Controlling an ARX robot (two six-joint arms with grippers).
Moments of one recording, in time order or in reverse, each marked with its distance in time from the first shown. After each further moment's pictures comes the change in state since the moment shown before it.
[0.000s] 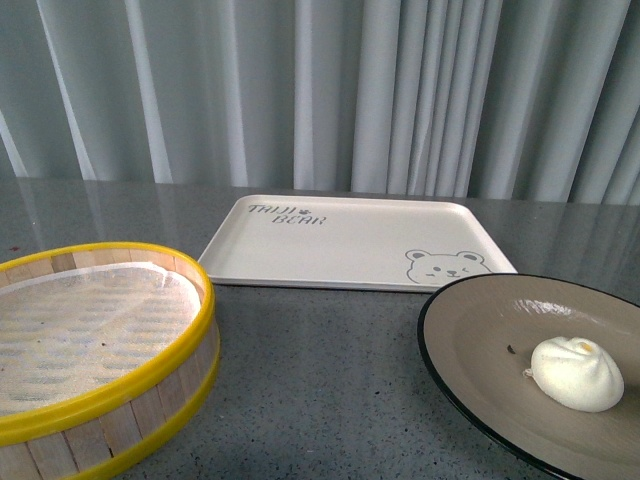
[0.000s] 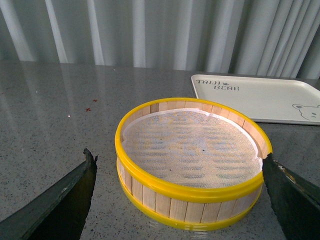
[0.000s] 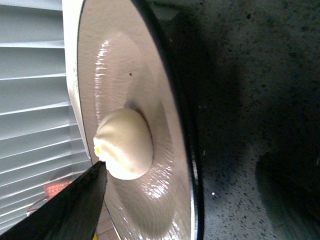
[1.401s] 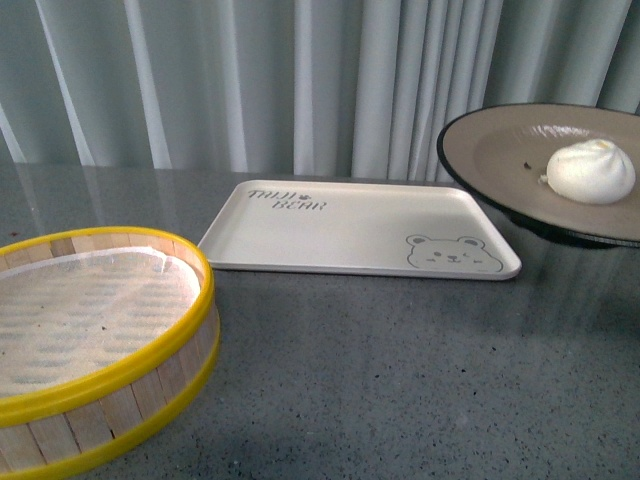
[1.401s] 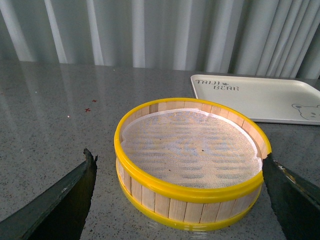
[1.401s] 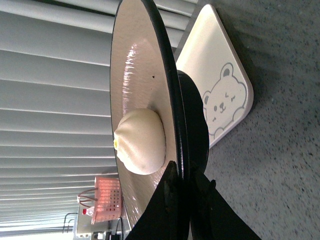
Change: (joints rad) left arm 0.000 0.000 0.000 0.000 0.000 0.000; right arm -0.062 0.145 0.322 0.218 -0.164 0.070
